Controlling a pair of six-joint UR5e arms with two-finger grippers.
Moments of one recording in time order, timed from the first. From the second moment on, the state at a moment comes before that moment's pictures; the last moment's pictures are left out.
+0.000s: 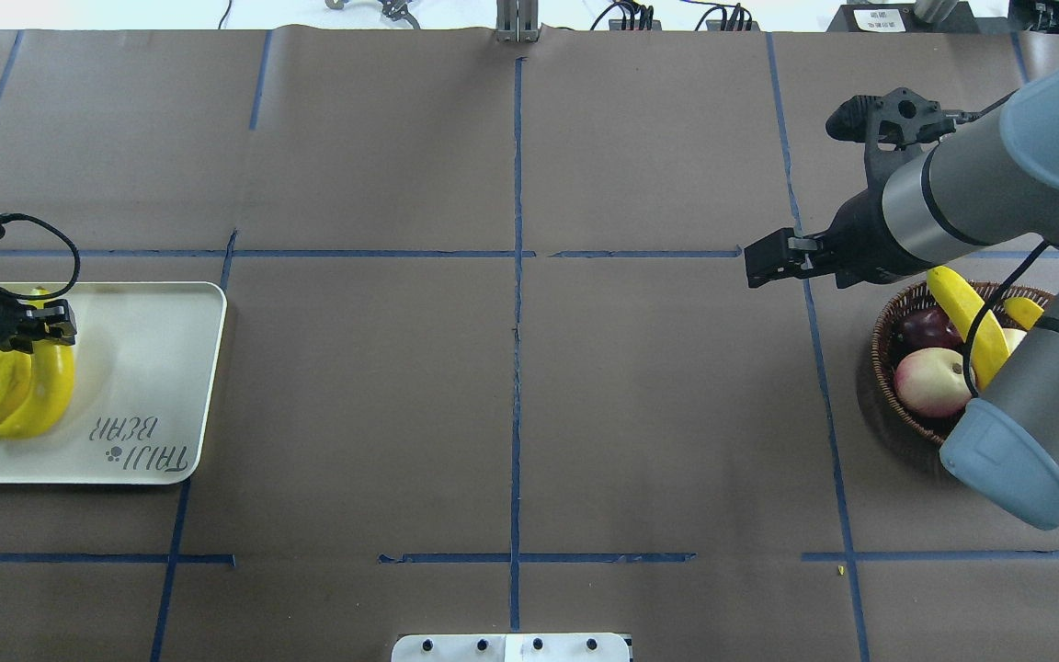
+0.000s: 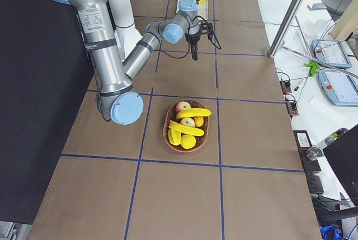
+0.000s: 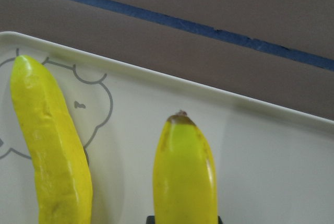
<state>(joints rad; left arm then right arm) -0.86 -1.51 -1.75 -2.04 -1.93 -1.18 0.80 -1.30 2.15 -1.60 2.02 1.00</state>
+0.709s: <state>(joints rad) -0.86 -1.54 -1.83 -2.08 -1.90 -1.20 0.93 -1.44 2.15 -1.60 2.10 0.81</state>
